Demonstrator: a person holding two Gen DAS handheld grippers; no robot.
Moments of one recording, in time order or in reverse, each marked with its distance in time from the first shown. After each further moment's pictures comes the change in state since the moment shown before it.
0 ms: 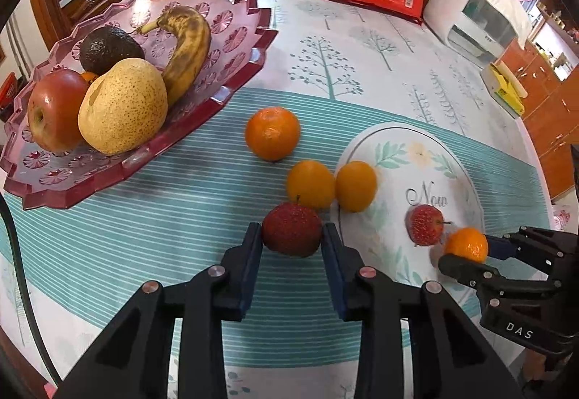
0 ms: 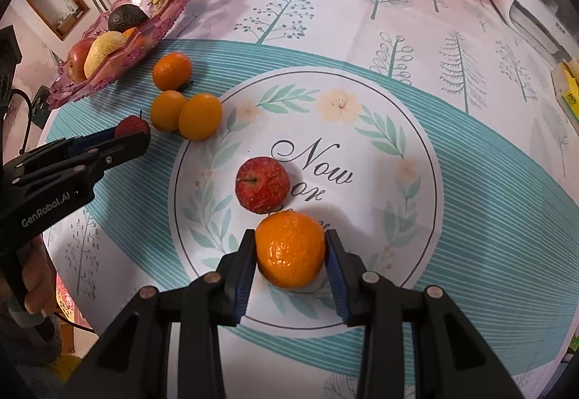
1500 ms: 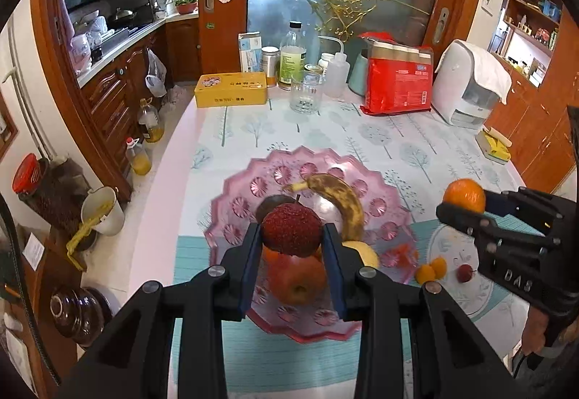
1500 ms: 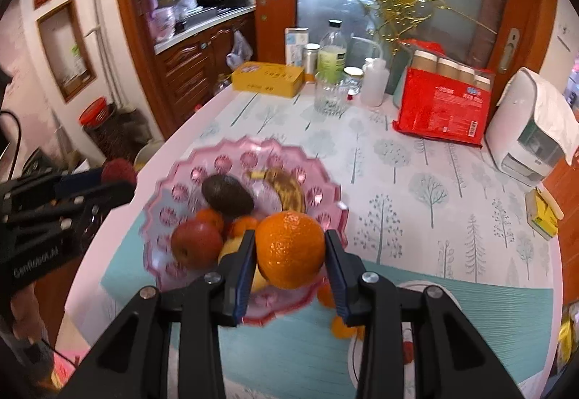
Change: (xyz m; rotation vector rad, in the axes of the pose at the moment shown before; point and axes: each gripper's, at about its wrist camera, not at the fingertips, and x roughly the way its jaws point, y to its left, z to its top) left arm -0.170 0.194 0.122 0.145 -0.239 0.003; right arm -0.105 0.196 0.153 0.038 -0.380 -0.144
